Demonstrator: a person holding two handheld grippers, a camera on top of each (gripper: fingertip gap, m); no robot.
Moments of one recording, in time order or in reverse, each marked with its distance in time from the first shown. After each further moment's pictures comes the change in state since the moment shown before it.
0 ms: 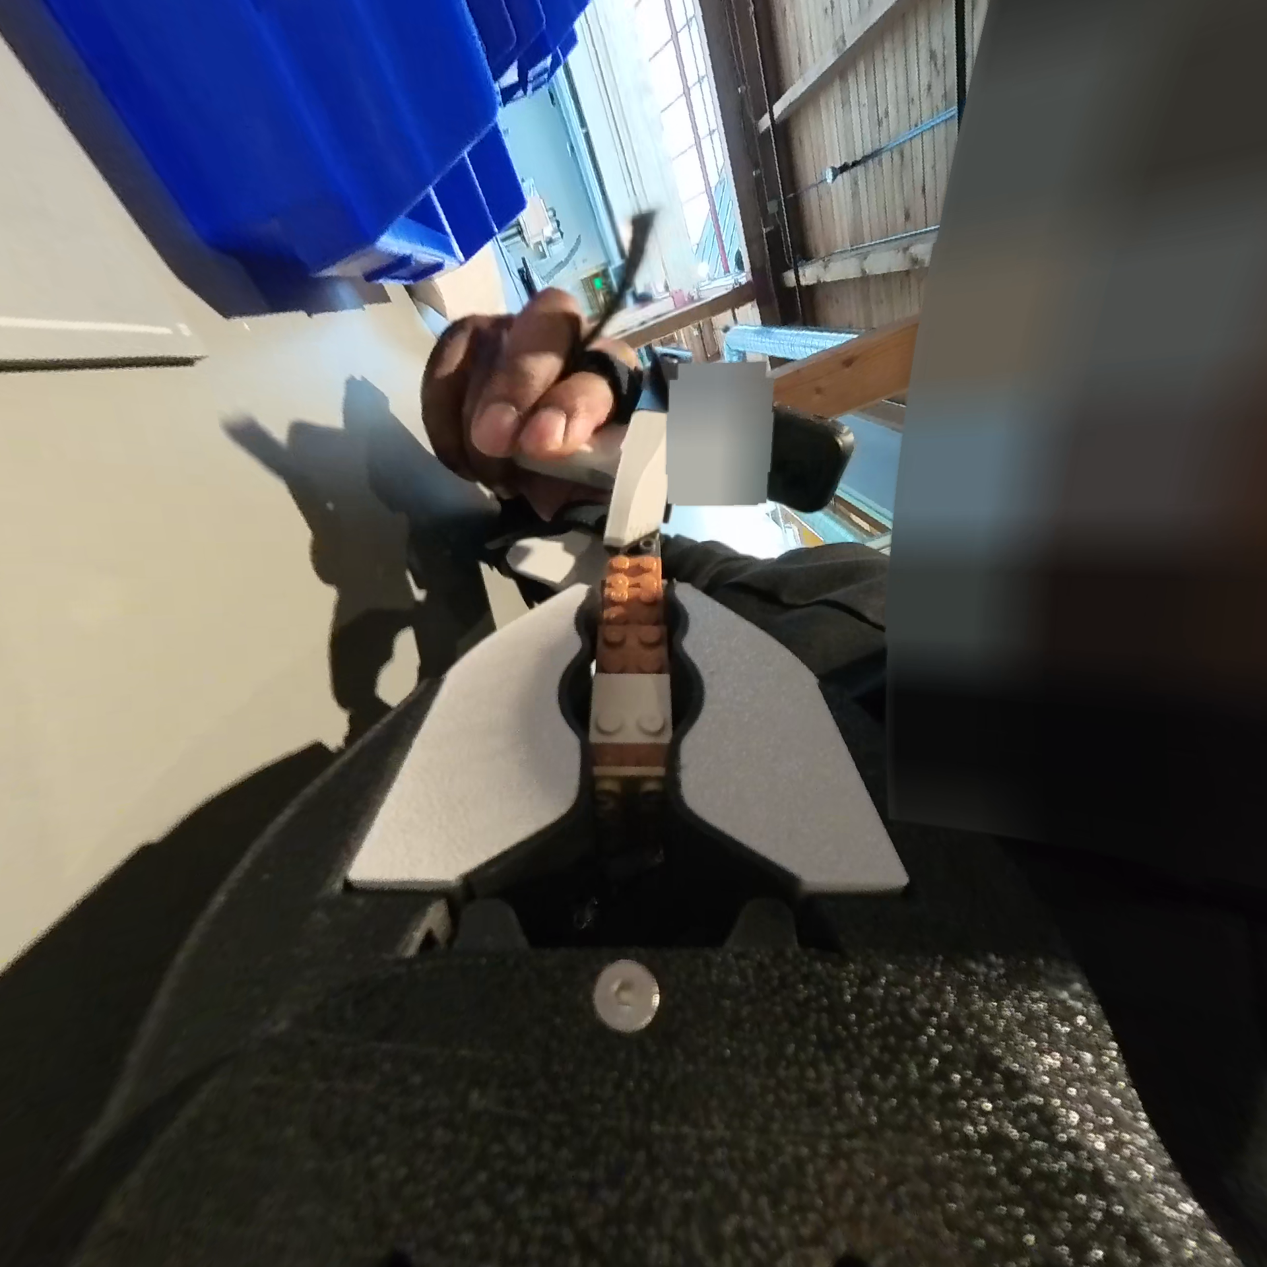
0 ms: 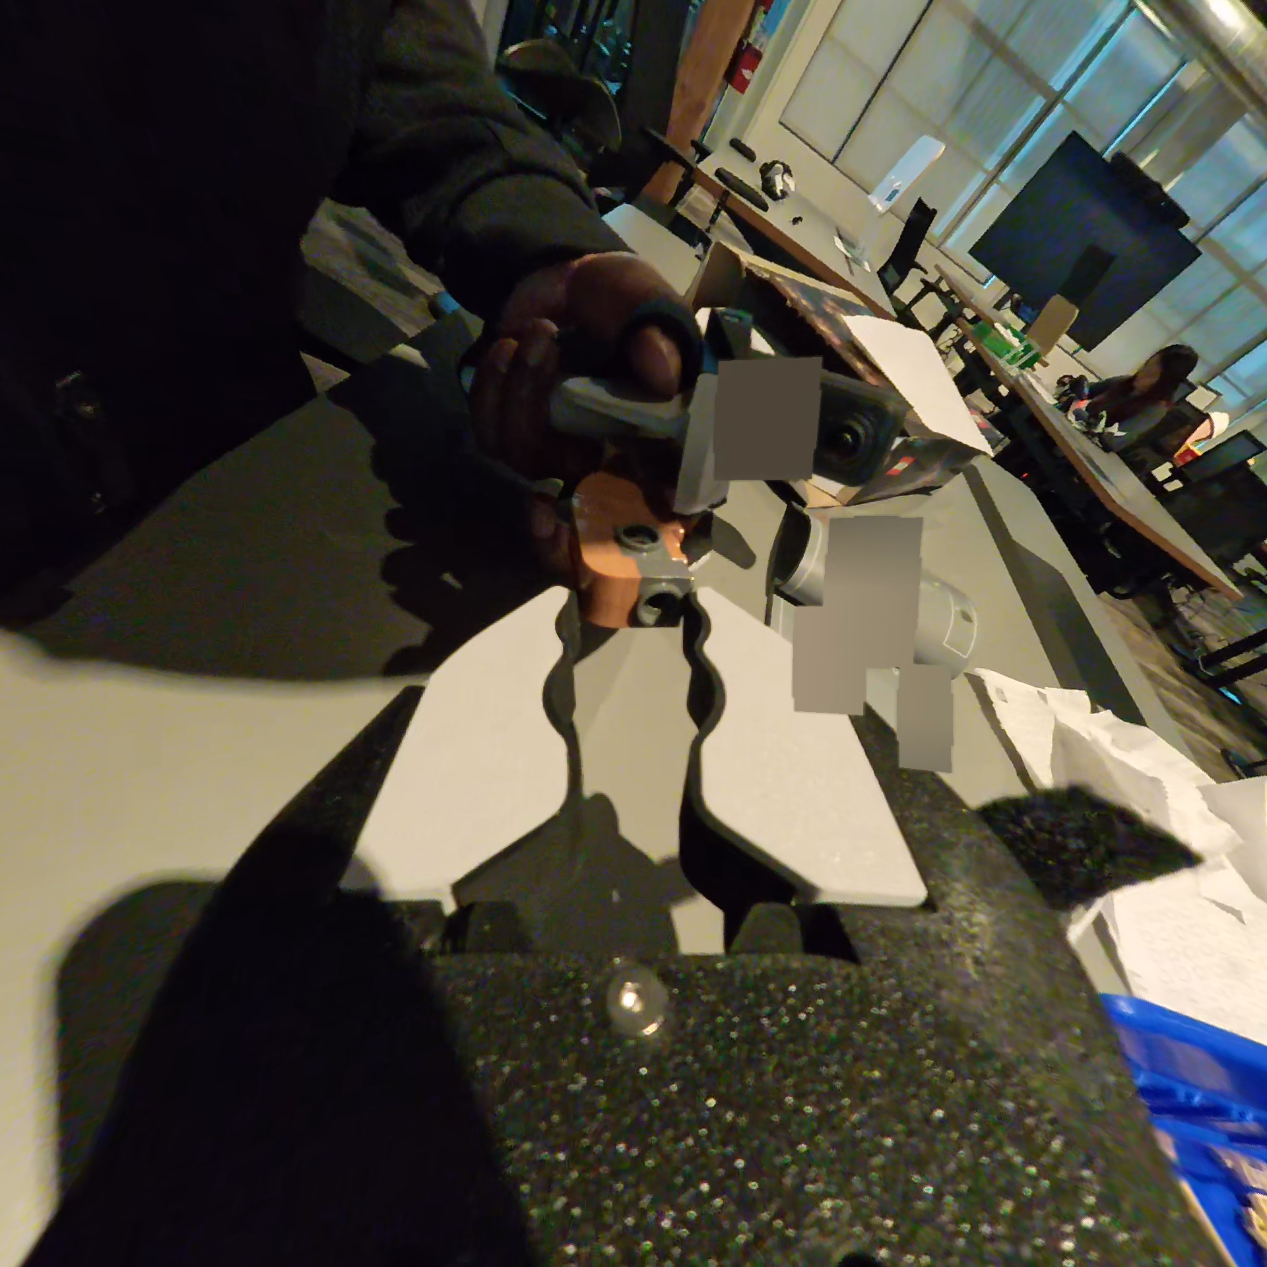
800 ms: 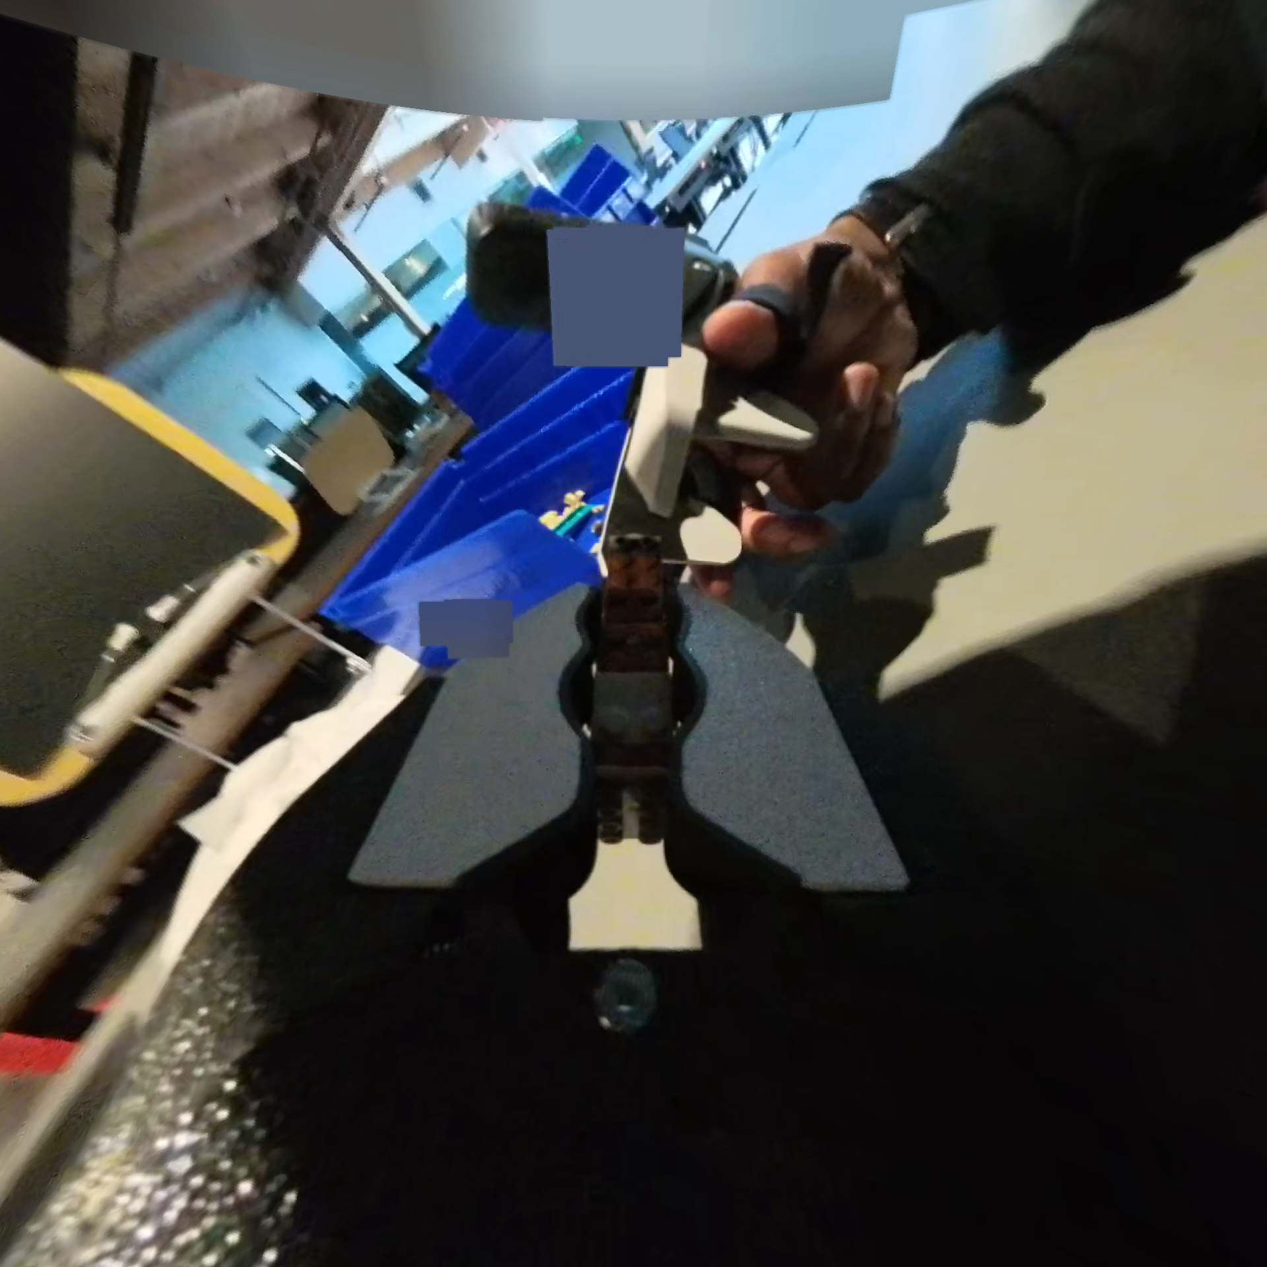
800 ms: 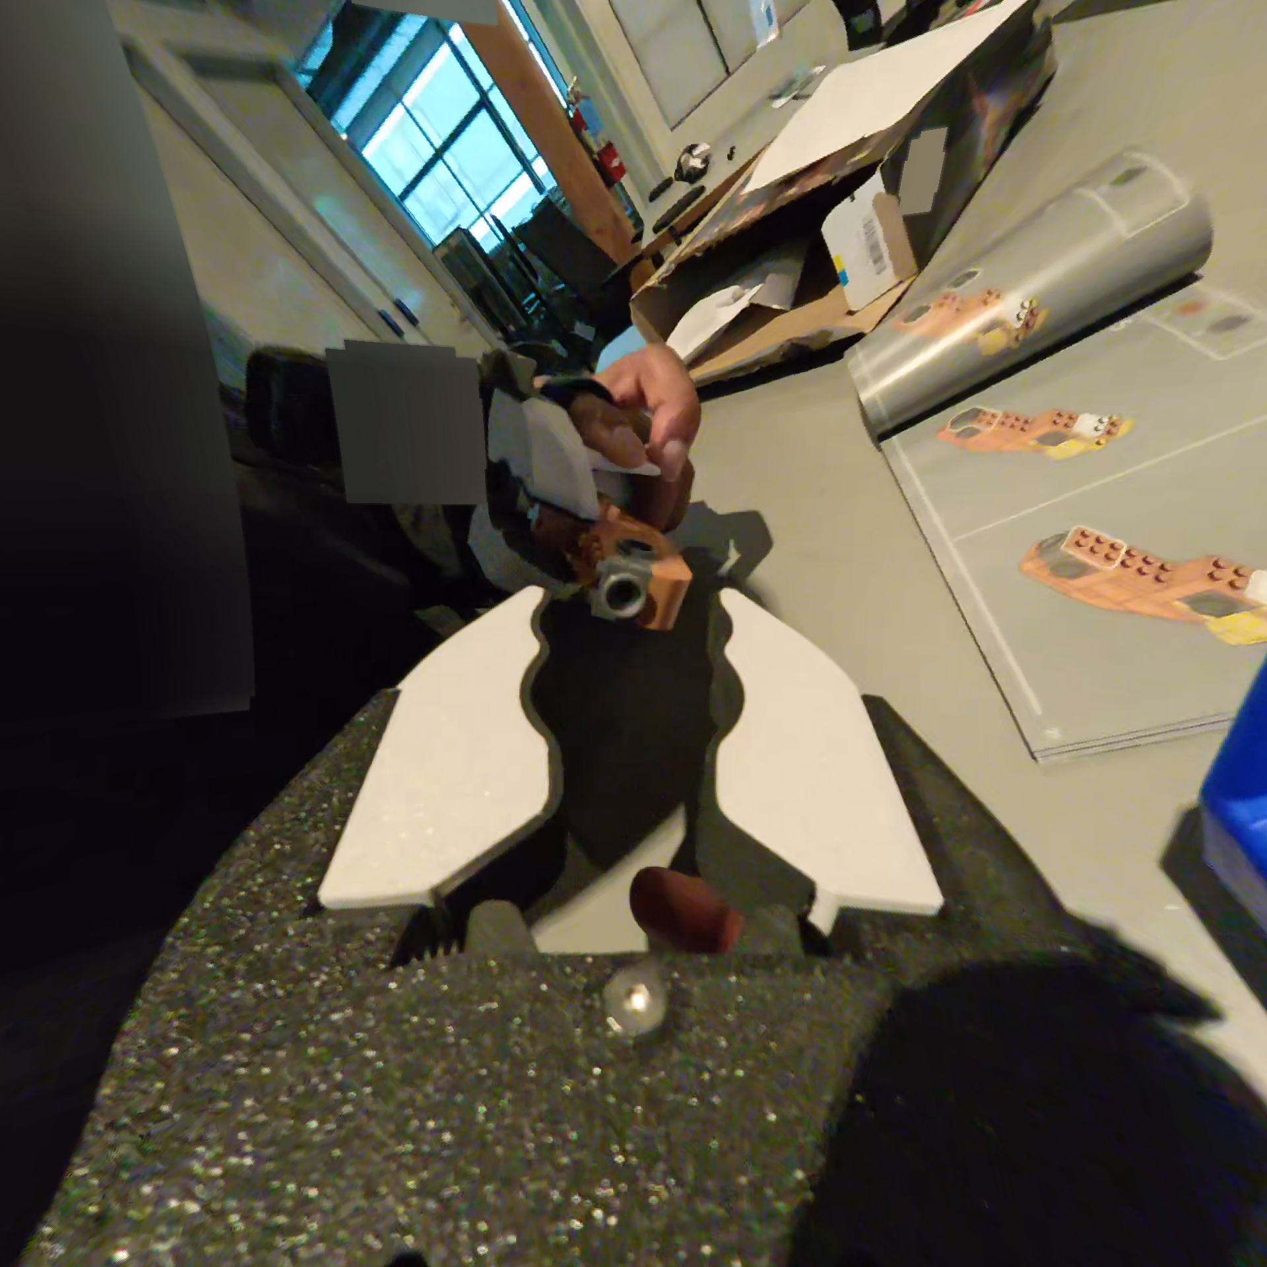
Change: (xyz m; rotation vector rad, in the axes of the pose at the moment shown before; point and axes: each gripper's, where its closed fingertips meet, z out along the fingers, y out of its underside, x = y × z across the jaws) left arm 0.010 -0.007 0.002 -0.081 -0.645 1.821; right arm 0.024 0.002 -0.007 0.140 -0.086 1.098
